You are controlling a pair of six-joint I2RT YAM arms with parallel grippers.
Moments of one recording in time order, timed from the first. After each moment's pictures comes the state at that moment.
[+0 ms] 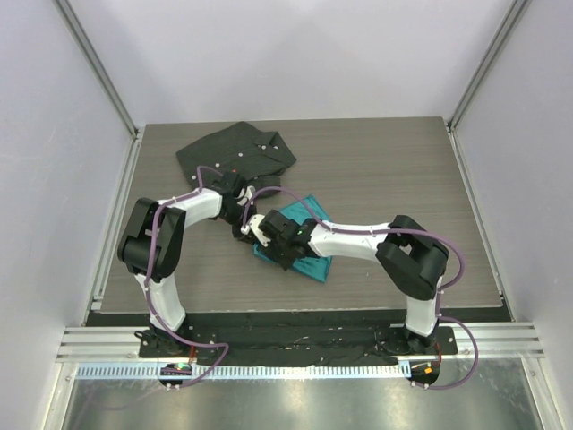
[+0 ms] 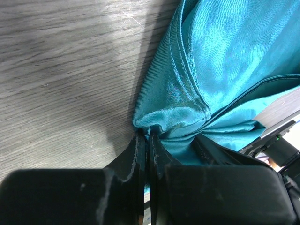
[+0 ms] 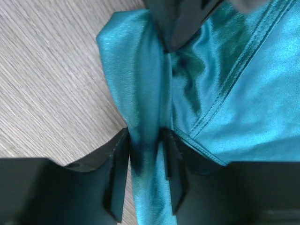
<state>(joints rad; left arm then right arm) -0.36 1.86 1.11 -0.53 0.47 -0.50 1.01 1.87 1.20 -0.36 0.06 -0.08</state>
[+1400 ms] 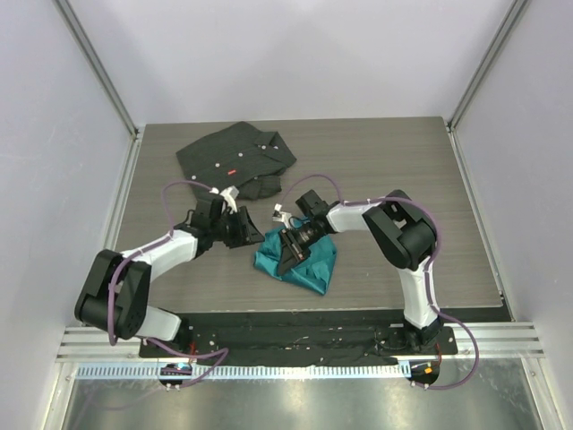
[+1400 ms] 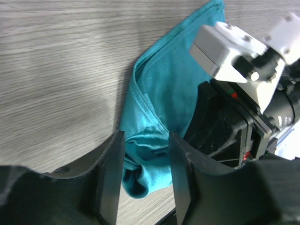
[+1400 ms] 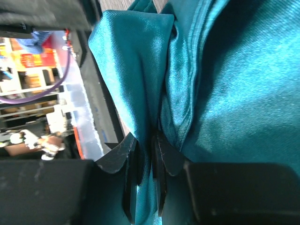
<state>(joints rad) -0.35 1.41 0.64 -0.02 0.40 -0.61 0.67 2.06 1.14 -0.26 -0.99 0.15</state>
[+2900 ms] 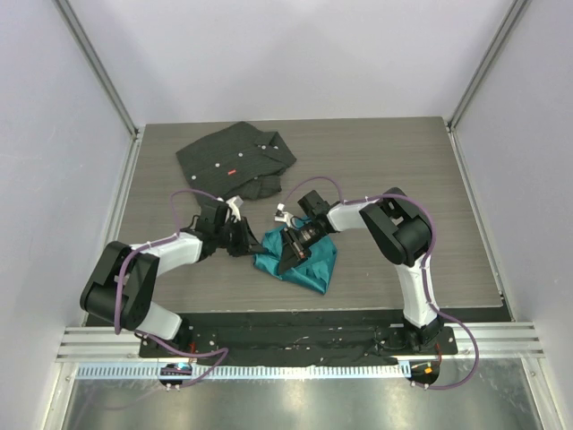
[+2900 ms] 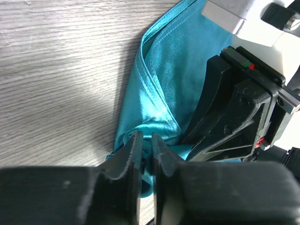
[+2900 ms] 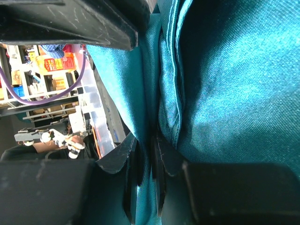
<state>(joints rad) -0.38 1.48 0.60 0.03 0.45 -0.66 0.63 2.11 1.15 -0.23 -1.08 0.22</state>
